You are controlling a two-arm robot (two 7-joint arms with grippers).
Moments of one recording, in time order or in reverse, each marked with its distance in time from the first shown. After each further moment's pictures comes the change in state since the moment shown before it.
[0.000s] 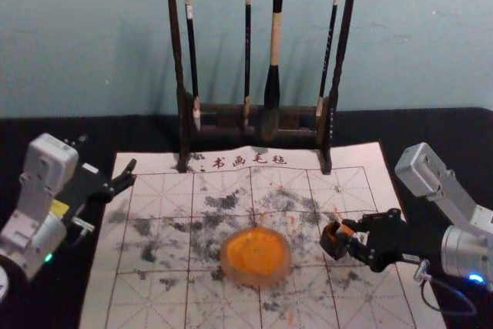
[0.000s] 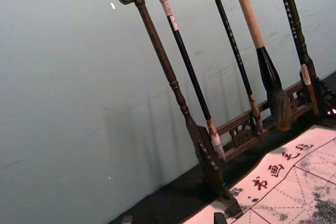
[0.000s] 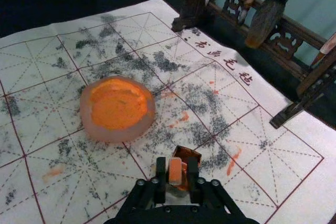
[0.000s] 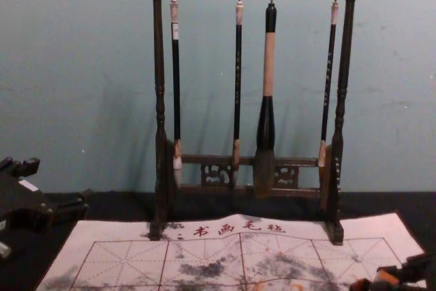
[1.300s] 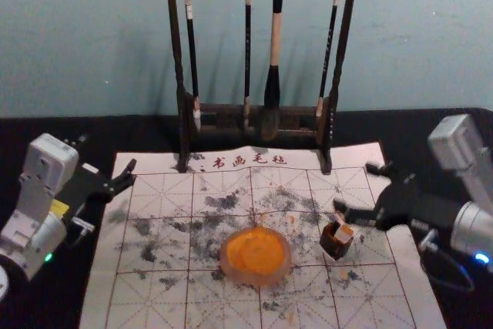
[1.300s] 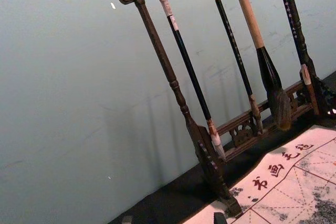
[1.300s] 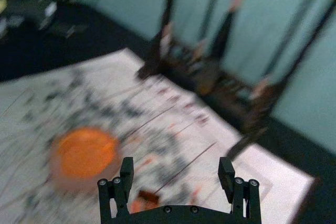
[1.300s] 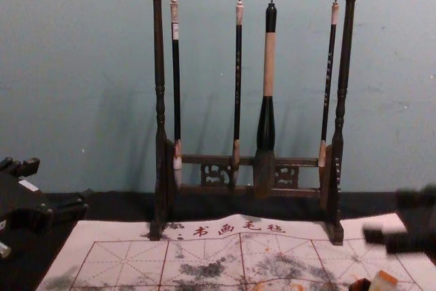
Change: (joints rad) left arm 0.000 0.000 0.000 0.000 0.000 0.000 0.000; right arm -0.063 -0.040 0.110 -0.042 0.039 -0.107 -0.105
